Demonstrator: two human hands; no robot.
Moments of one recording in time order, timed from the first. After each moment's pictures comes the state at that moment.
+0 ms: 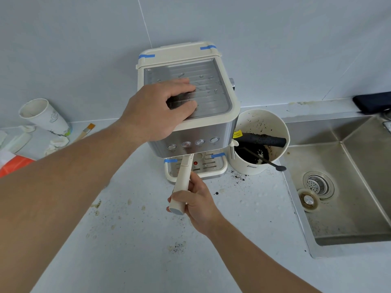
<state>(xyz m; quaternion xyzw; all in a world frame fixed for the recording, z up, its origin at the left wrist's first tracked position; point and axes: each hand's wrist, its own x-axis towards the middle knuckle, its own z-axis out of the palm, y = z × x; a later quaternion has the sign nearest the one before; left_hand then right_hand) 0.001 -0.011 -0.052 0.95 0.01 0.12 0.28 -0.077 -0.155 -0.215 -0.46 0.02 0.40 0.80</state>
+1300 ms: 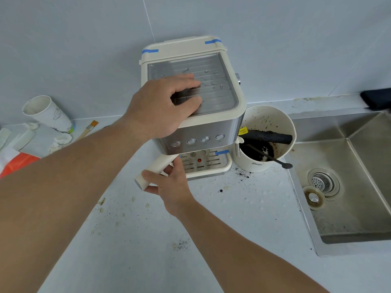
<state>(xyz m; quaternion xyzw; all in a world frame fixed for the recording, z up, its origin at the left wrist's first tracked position) 0.001 -0.012 -0.051 0.95 0.02 0.12 0.29 -0.073 -0.082 -0.192 -0.43 0.04 0.35 0.83</state>
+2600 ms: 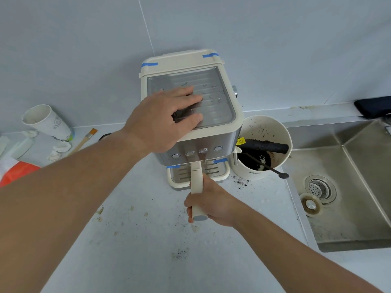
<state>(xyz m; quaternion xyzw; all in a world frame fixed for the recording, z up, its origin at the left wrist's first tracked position) -0.004 -0.013 -0.044 0.97 -0.04 0.09 0.22 -0.038 -0.179 -0.174 -0.59 -0.02 0.51 0.63</state>
